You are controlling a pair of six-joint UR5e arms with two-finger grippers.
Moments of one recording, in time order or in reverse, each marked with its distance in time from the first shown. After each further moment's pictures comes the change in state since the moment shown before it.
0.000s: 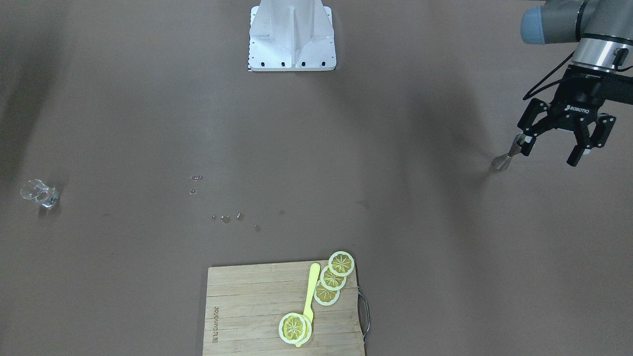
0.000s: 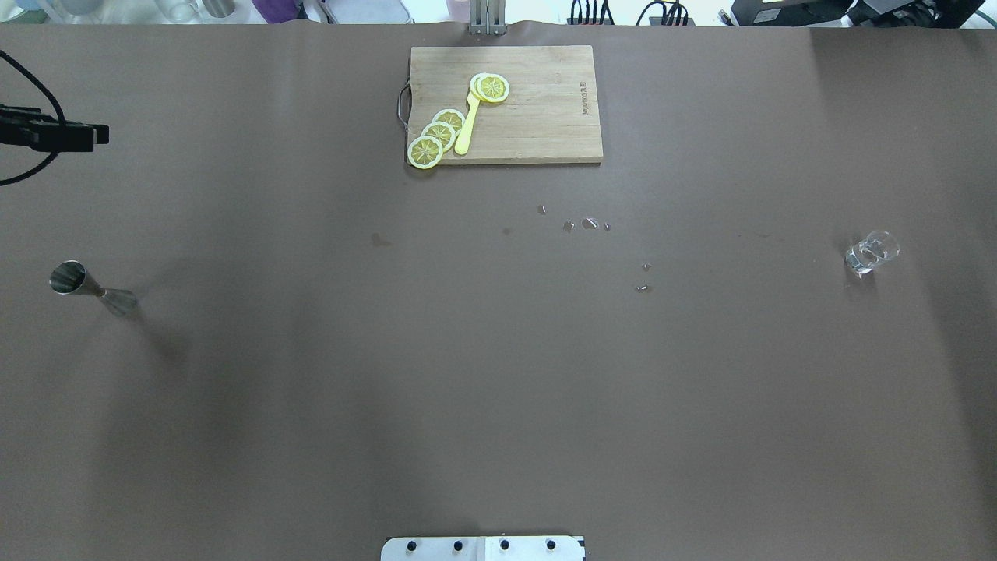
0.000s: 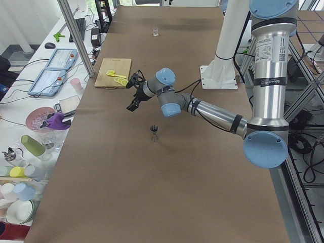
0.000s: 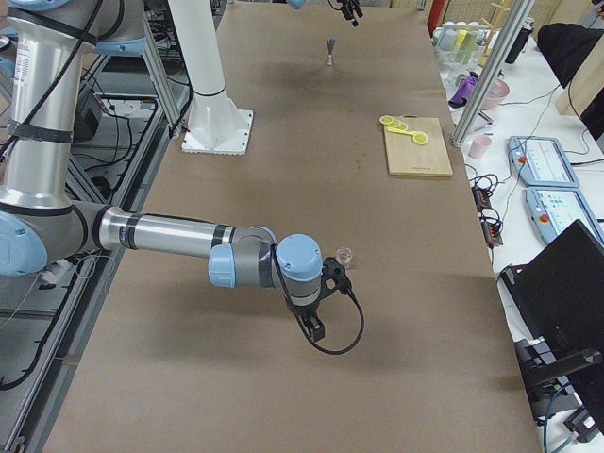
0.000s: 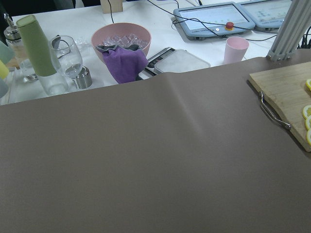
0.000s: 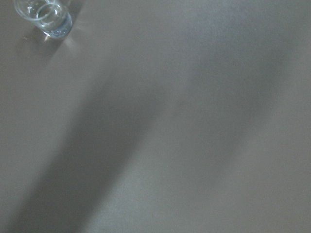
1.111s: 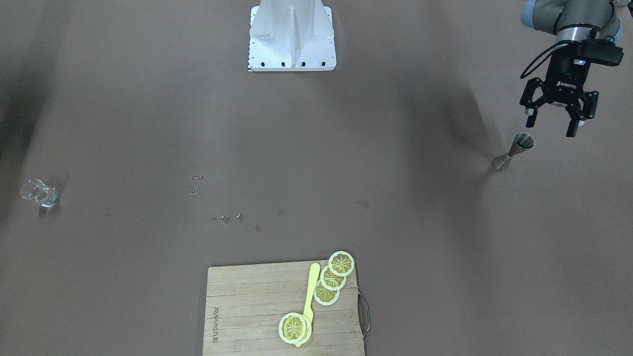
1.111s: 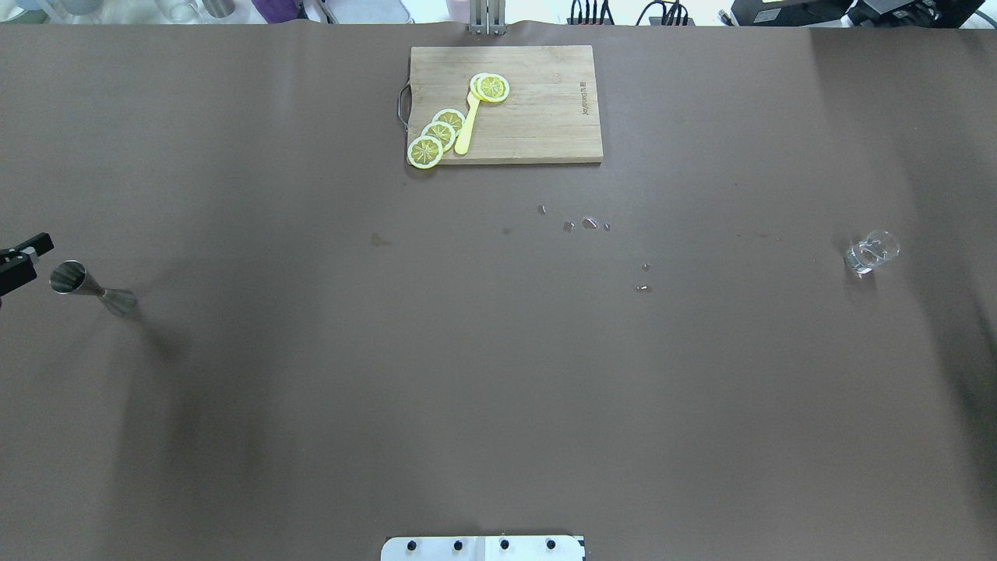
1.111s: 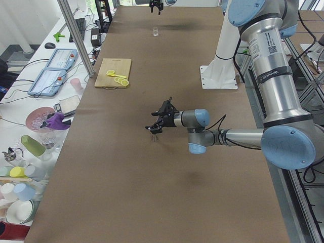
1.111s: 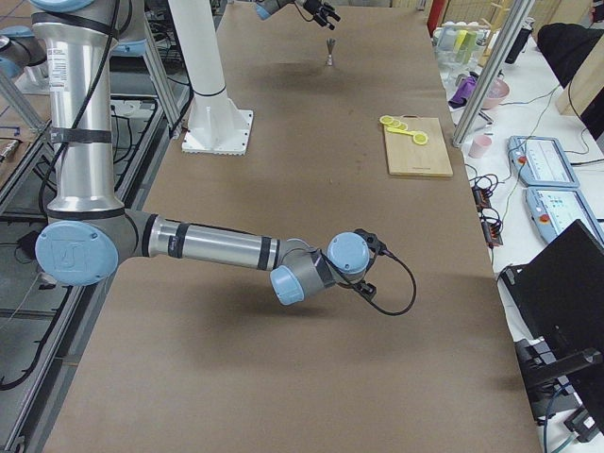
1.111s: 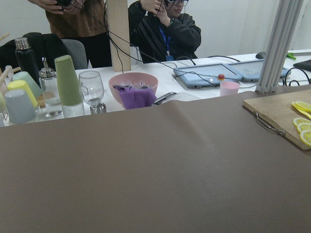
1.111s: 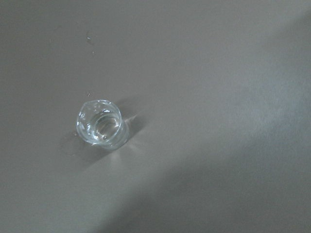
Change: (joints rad) left arm 0.409 0.256 0.218 -0.724 0.652 -0.060; right arm -0.156 0.235 -0.346 0.550 0.179 0.018
